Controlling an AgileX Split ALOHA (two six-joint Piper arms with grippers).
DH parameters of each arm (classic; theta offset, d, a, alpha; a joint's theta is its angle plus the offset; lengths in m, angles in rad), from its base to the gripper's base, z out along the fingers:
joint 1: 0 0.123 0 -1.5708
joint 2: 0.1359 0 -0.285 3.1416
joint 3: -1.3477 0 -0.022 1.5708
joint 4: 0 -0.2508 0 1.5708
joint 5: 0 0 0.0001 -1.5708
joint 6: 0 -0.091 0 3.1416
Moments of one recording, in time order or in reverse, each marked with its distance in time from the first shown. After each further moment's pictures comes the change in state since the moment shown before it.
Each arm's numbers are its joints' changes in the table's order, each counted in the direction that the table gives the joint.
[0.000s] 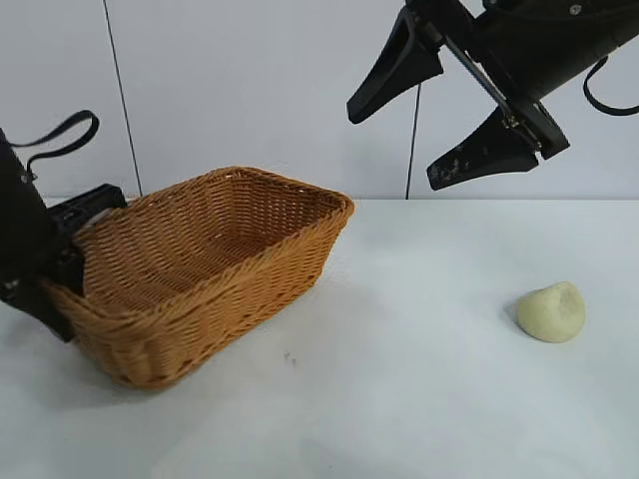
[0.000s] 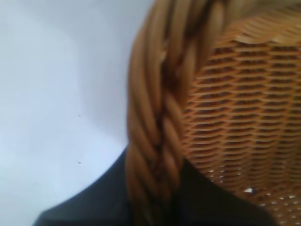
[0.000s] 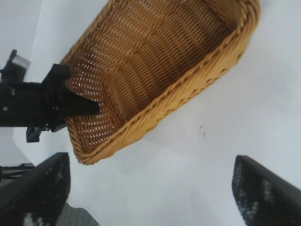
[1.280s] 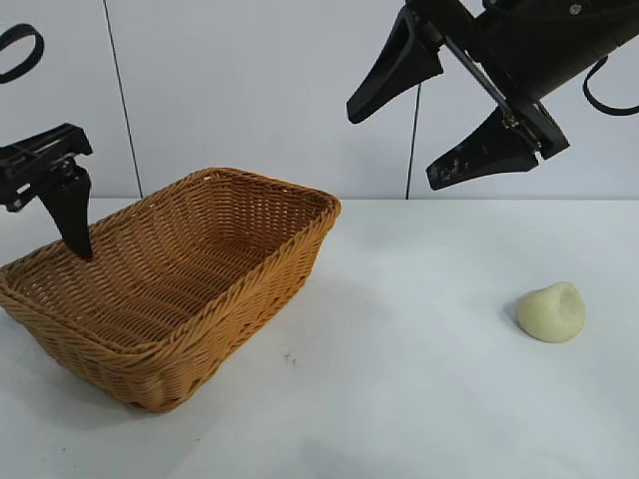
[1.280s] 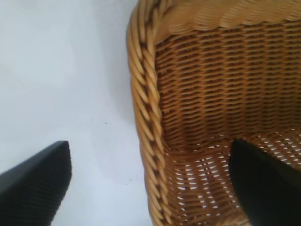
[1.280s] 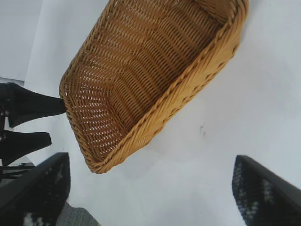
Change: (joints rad) left arm -0.108 -0.220 -0.103 -0.184 0.054 0.267; right arm 0.000 0.000 0.000 0.000 0.000 0.000
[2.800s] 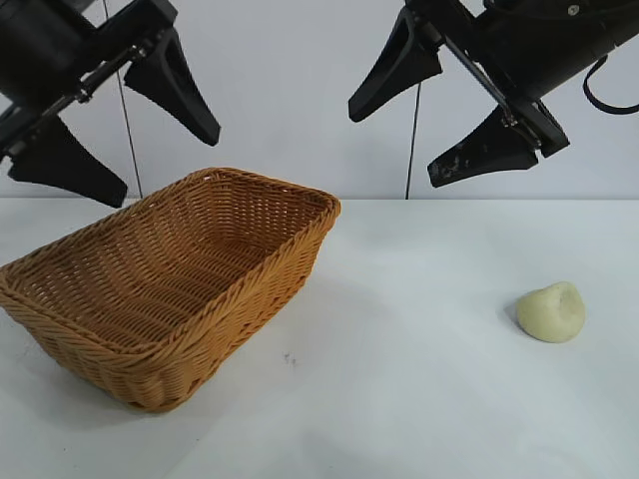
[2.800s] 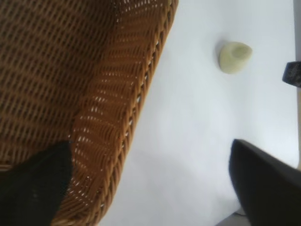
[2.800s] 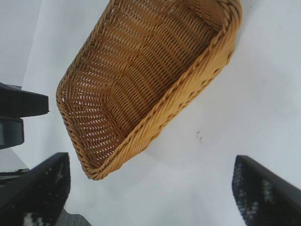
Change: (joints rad) left arm 0.071 -0.034 0.195 0.533 0.052 -1.278; right arm 0.000 0.000 0.000 0.000 -0.022 0.000
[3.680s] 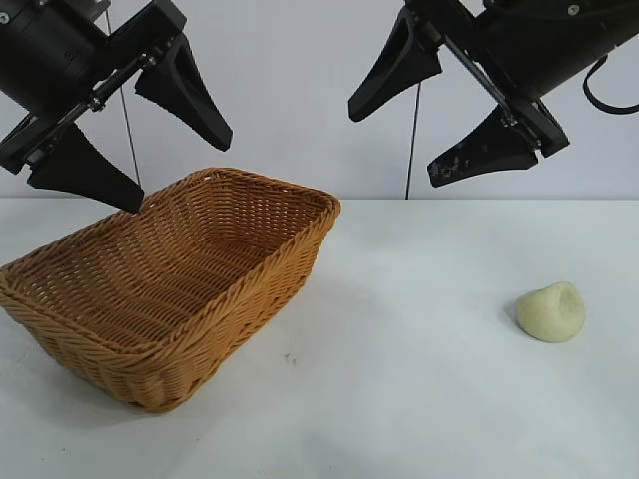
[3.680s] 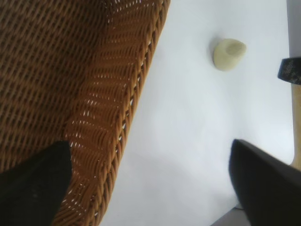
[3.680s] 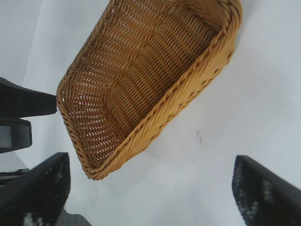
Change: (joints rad) left arm 0.000 0.078 0.000 0.157 -0.006 -0.184; right arm 0.000 0.000 0.000 0.000 0.000 0.000
